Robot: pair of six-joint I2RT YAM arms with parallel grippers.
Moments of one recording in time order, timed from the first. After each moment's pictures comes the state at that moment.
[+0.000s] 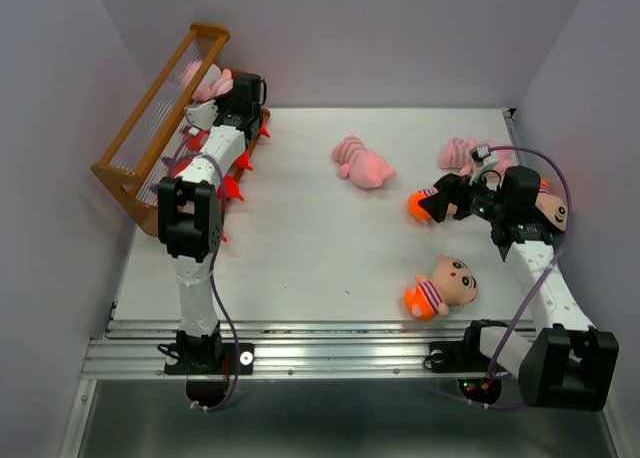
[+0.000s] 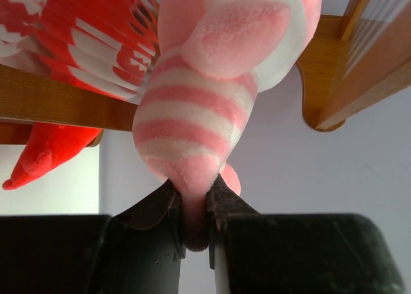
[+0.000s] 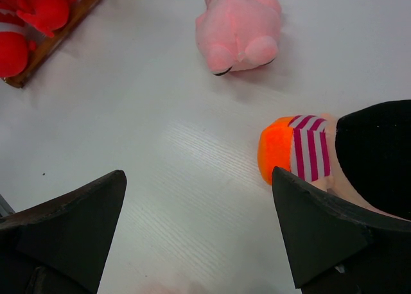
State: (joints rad) left arm -0.22 2.09 1.85 -0.23 -0.75 -1.88; right arm -0.09 1.06 0.74 -0.10 -0.74 0.06
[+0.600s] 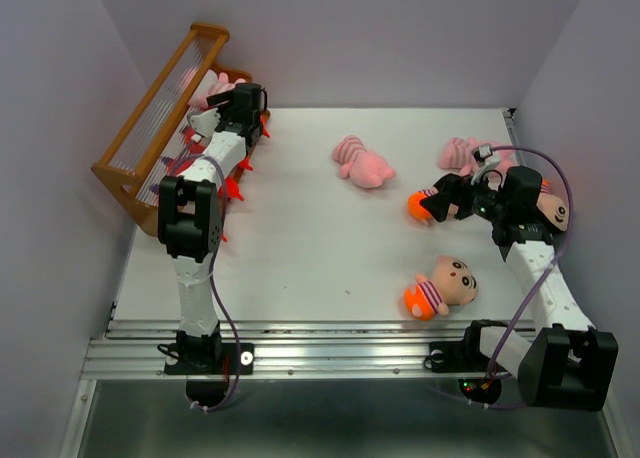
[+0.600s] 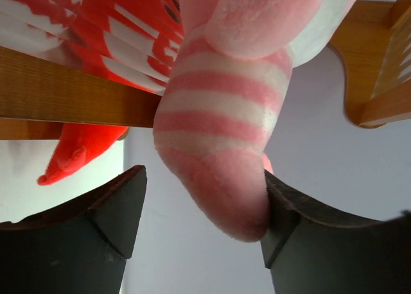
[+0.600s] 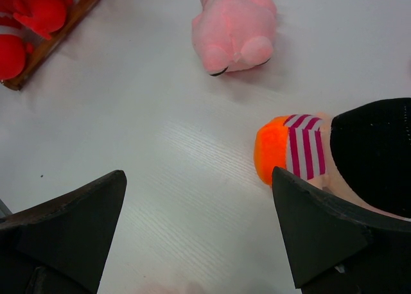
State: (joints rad) left arm -0.21 2.09 1.76 -0.16 -0.70 -1.87; right arm -0.11 1.06 0.74 -0.10 -0.74 0.06
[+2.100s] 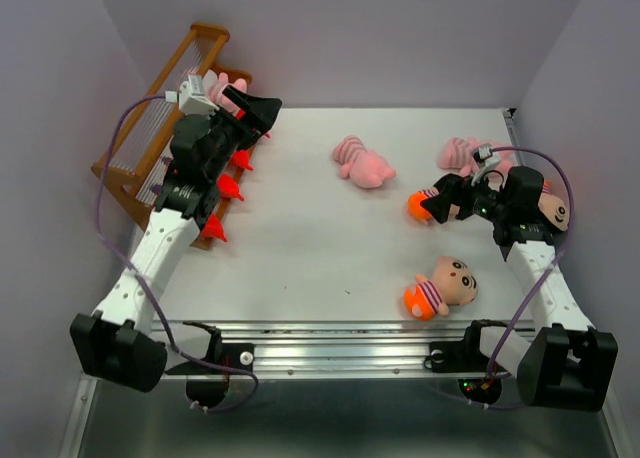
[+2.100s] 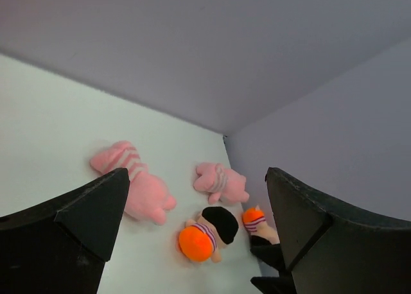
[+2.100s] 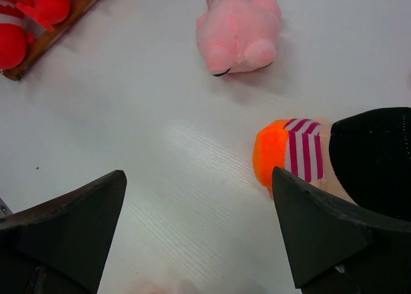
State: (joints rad) left arm -0.29 1.23 1.19 0.03 0.04 -0.89; right arm -0.12 1.06 0.74 -0.10 -0.77 0.02
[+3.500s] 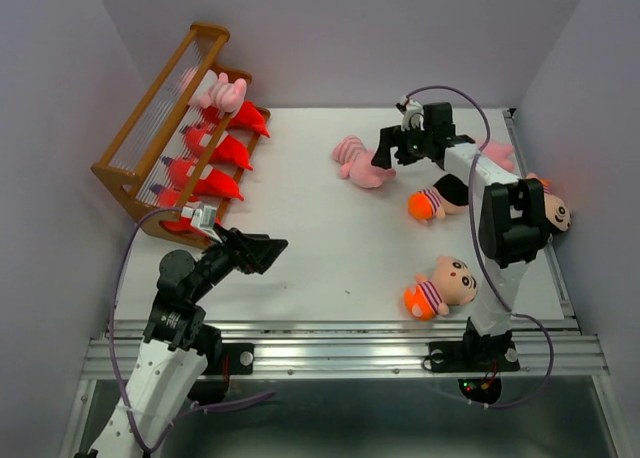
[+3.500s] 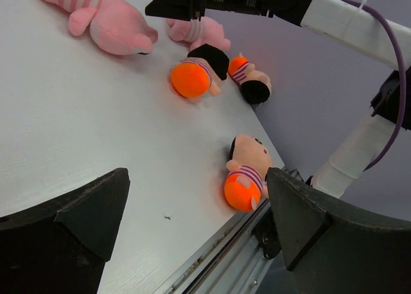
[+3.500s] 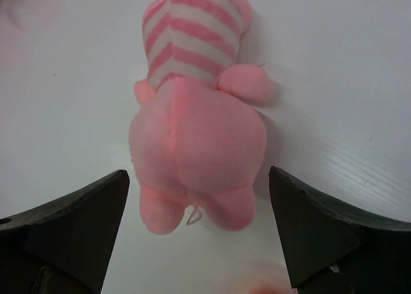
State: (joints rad) left arm -0.29 0.33 0.35 -0.02 0.47 -0.77; right arm 0.17 1.96 1.52 -0.25 -0.53 0.02
